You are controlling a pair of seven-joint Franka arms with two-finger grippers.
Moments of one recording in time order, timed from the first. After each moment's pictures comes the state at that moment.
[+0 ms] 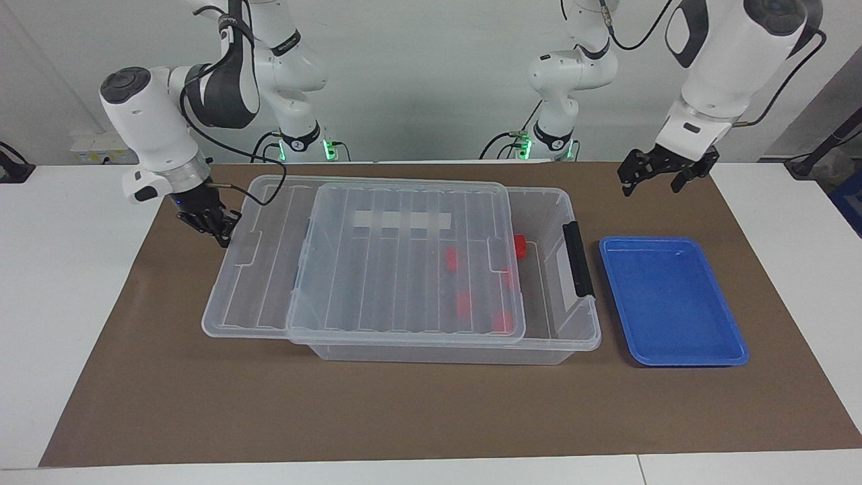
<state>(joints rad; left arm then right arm) 0.12 0.00 -0.20 -1.59 0.04 1.53 -0.01 -0.11 -0.07 0.06 -2.07 0.07 2.09 0.15</state>
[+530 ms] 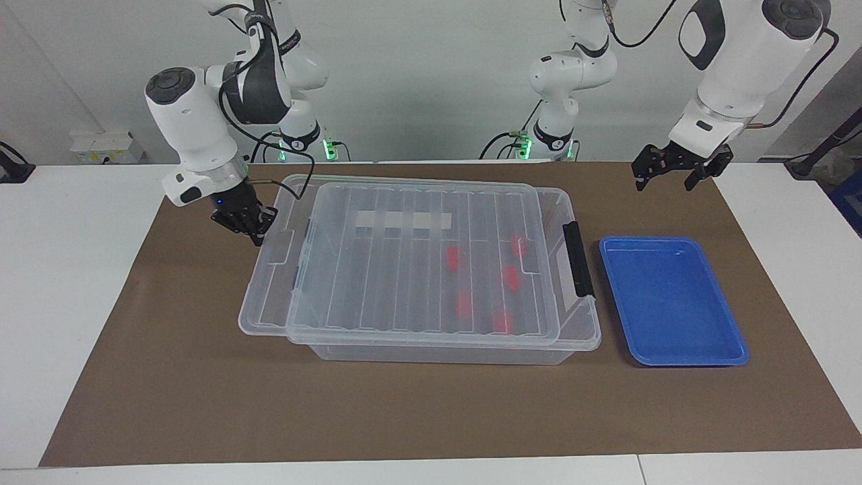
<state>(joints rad) 0.15 -0.03 -0.21 -1.67 0.04 1.57 0.06 -0.01 -0.07 0.06 -2.07 0.07 2.09 0.15</state>
